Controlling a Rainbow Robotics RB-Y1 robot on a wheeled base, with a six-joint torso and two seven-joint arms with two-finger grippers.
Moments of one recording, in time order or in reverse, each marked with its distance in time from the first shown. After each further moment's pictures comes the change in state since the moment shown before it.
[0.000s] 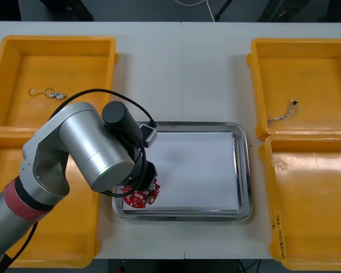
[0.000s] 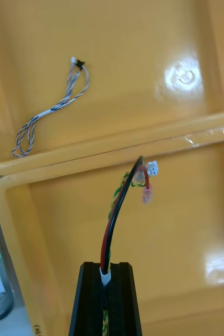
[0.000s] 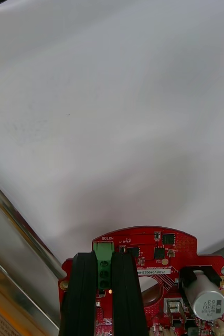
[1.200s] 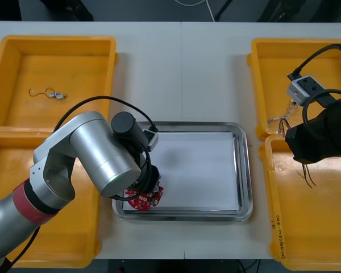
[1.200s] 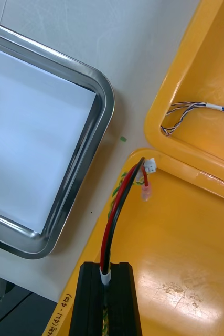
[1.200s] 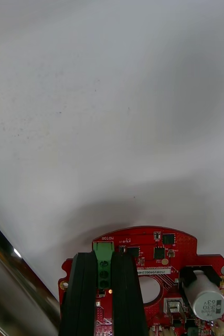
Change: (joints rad) right arm -0.233 -0.023 0.418 0.017 -0.097 -0.030 0.202; left arm -0.001 0.000 -0.056 0.055 -0.027 -0.066 0.068
